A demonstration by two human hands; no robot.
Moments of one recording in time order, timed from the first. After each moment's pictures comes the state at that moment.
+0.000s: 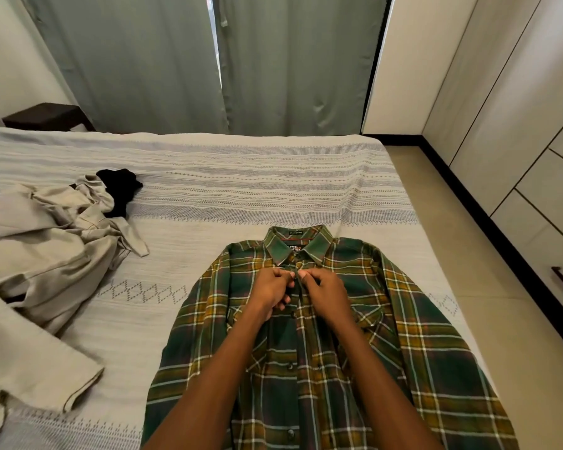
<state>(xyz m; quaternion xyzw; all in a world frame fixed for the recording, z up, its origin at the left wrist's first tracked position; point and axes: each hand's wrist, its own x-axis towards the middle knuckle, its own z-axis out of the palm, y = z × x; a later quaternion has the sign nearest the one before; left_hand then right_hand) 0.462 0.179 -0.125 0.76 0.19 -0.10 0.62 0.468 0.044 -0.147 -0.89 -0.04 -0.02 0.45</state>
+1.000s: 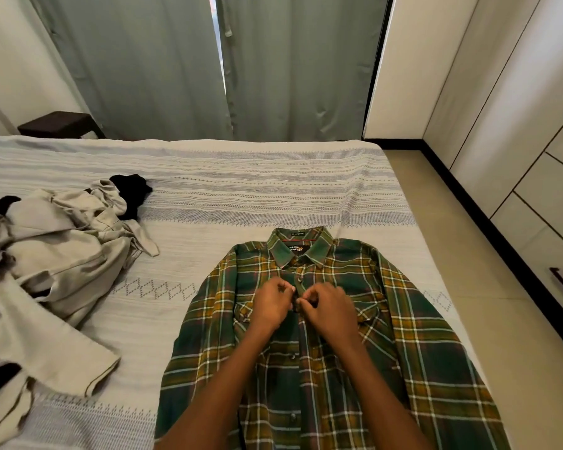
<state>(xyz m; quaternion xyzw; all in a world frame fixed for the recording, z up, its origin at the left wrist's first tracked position) 0.423 0.178 -0.130 0.88 0.14 -0.01 0.45 0.419 0.035 -0.142 -0.96 -0.07 -0.04 0.27</state>
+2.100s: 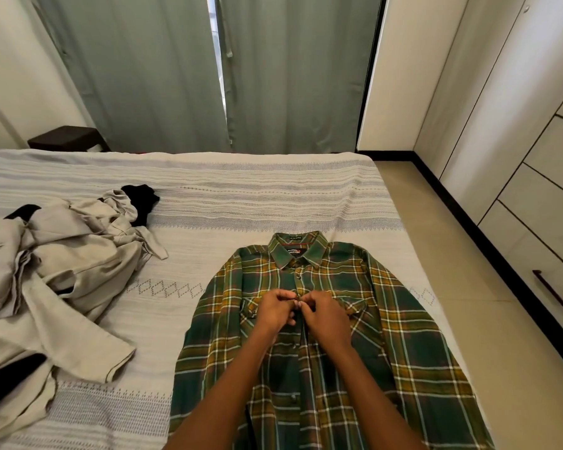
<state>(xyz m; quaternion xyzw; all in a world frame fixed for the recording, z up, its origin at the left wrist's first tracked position) 0.388 0.169 -0.119 0.74 0.20 -0.08 0.63 0.381 0.041 -0.123 -0.95 -0.04 -0.03 0.31</state>
